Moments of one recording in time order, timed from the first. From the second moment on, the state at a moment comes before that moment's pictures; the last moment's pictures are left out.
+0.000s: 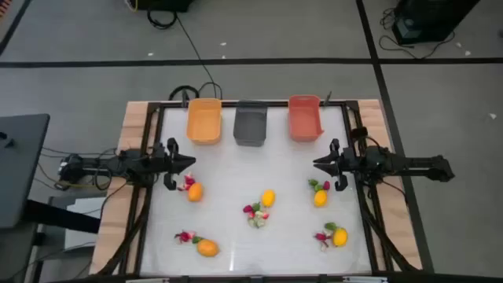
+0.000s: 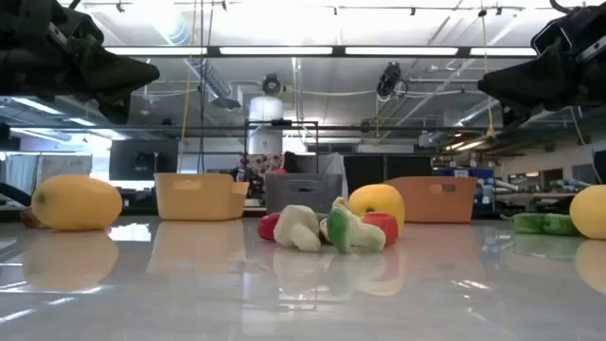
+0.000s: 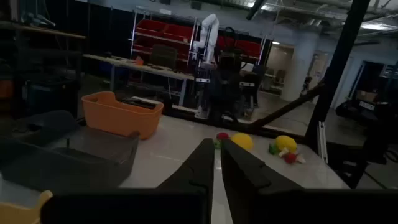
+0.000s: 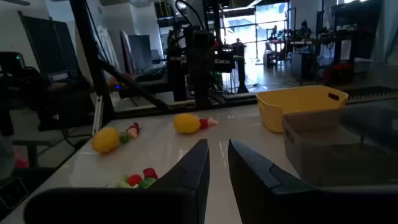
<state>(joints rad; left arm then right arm) -0.07 0.01 0.01 0.11 -0.19 -0.19 -0.03 0.01 0.01 0.03 0.00 0.14</state>
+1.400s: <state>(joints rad) -0.07 0.01 0.01 0.11 -0.19 -0.19 -0.03 0.01 0.01 0.11 0.01 -0.06</state>
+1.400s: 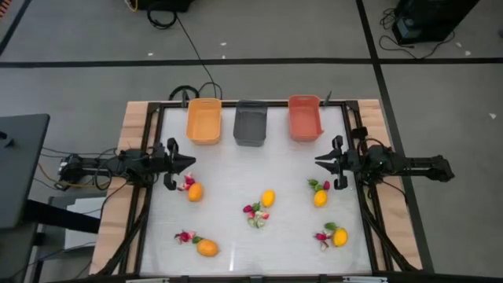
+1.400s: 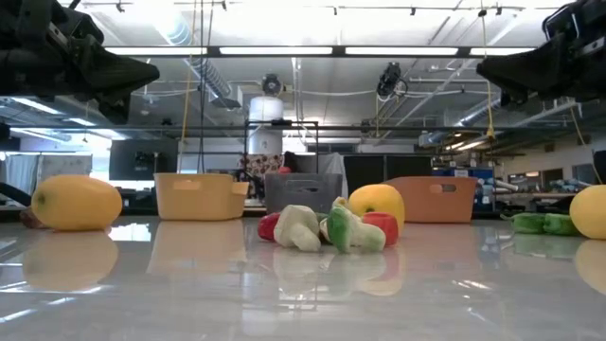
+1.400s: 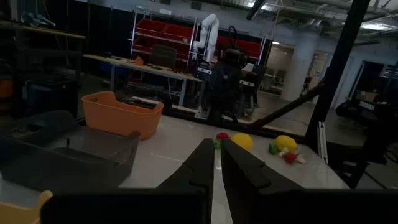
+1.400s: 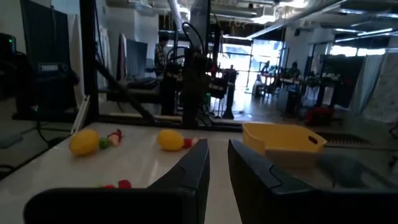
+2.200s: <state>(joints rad) -0.07 0.01 0.02 0.28 -0.20 -0.19 -0.03 0.01 0.01 0.59 0.07 0.20</state>
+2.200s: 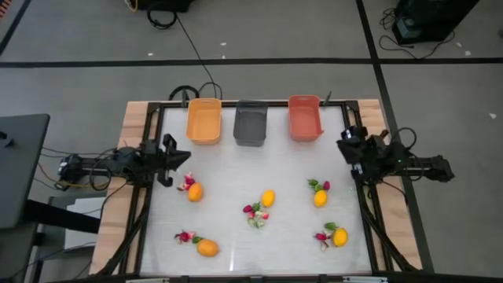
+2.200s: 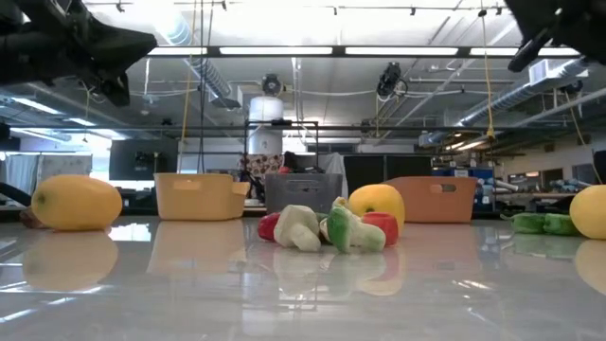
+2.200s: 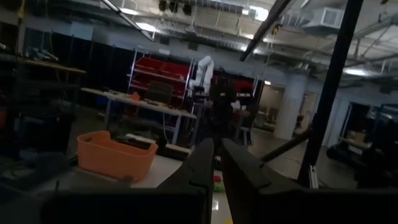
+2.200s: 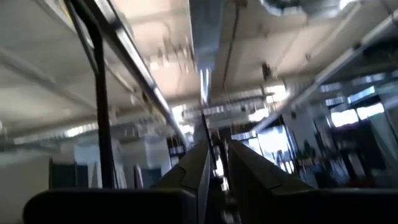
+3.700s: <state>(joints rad) -0.09 1.00 0.67 -0.73 -0.03 -1.04 -0.11 0.37 0.14 0.31 0.69 0.06</state>
